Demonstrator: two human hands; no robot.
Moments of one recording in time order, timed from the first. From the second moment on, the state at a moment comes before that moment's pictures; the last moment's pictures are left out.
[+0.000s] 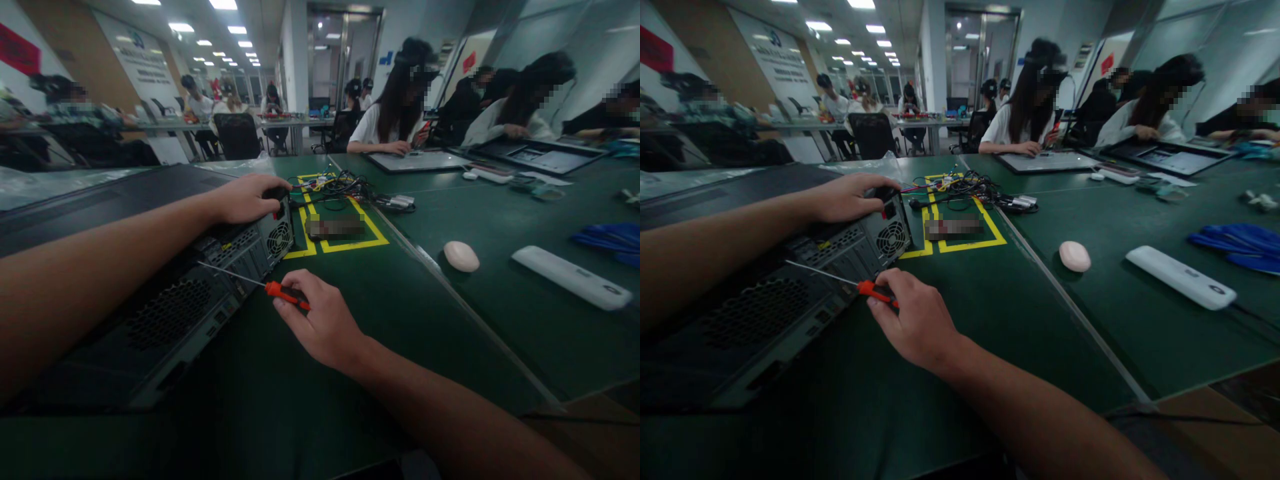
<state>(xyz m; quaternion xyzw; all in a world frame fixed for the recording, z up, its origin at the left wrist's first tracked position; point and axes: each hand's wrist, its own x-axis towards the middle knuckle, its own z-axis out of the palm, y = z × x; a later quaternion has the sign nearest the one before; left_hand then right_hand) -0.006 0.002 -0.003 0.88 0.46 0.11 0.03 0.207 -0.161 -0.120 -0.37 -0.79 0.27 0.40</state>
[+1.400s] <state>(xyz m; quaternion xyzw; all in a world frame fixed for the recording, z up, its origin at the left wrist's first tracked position) -0.006 0.003 -0.002 0.88 0.46 0.10 0.04 0.207 -0.162 -0.122 -0.36 -0.79 0.29 0.41</state>
